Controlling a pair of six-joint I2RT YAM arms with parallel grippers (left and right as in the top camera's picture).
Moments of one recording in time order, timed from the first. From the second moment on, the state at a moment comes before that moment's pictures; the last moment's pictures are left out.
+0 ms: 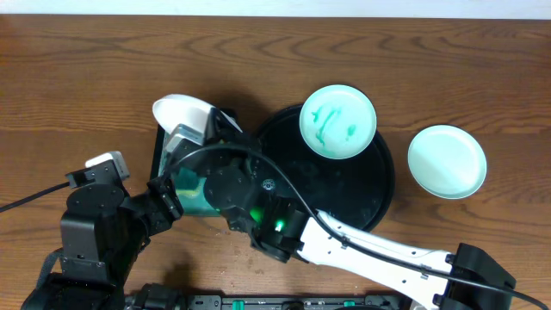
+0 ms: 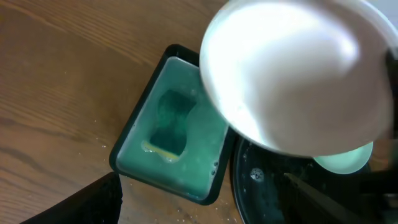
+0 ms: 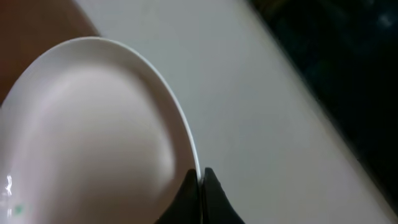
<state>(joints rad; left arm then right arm) -0.16 0.68 1.11 -1.14 -0.11 -0.51 1.15 1.66 1.23 0.23 0.83 -0.66</state>
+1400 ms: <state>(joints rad) -0.16 0.68 1.11 -1.14 -0.11 -0.51 -0.03 1.47 1.22 -0.97 -0.11 0.53</state>
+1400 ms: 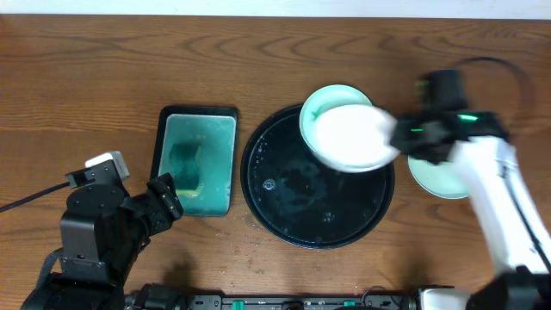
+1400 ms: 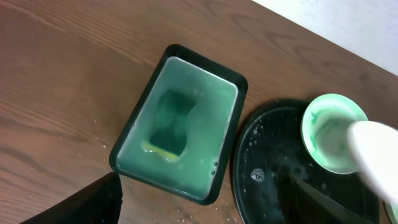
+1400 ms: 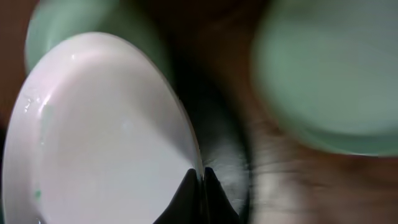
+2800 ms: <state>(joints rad) -0.16 0.68 1.11 -1.14 -0.11 -0.51 -0.09 1.39 1.07 -0.67 -0.29 0.23</state>
